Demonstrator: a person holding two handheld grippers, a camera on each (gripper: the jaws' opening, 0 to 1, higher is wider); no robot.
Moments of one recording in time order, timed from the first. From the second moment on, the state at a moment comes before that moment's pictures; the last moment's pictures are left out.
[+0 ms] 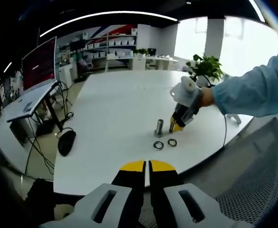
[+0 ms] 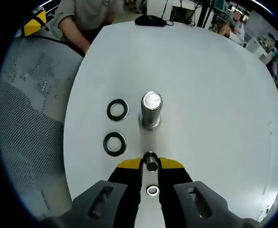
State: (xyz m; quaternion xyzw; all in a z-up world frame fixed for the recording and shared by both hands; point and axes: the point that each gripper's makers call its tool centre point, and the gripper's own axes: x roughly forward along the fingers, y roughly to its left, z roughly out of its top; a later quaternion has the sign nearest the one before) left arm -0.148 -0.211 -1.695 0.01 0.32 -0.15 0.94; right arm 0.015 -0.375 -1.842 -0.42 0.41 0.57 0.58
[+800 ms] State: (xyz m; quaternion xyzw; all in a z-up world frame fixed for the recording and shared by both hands) left arm -0.148 -0.213 -1.695 0.01 0.32 -0.15 0.93; right arm 0.011 -0.405 -1.815 -0.37 0.38 0.55 0.64
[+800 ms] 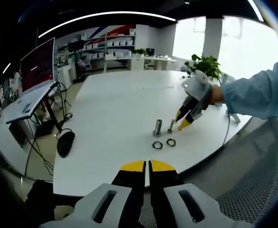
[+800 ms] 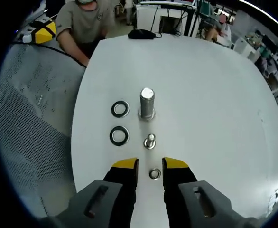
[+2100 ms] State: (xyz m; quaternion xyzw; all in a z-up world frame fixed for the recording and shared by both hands) left arm -0.150 -0.213 -1.698 0.01 0.33 -0.15 0.93; right arm 0.012 -0.427 -1.850 -0.34 0.42 0.53 0.65
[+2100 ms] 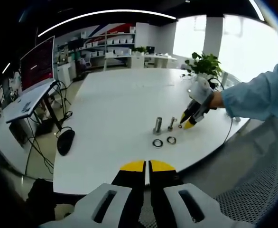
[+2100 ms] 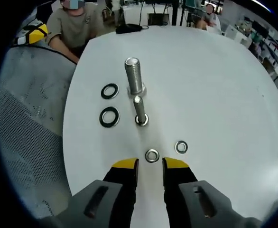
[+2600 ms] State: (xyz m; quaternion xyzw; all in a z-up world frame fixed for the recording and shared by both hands) left arm -0.150 -0.212 -1.698 0.01 0.33 -0.15 0.93; right arm 0.017 -0.421 -1.851 -0.35 0.41 0.54 0.65
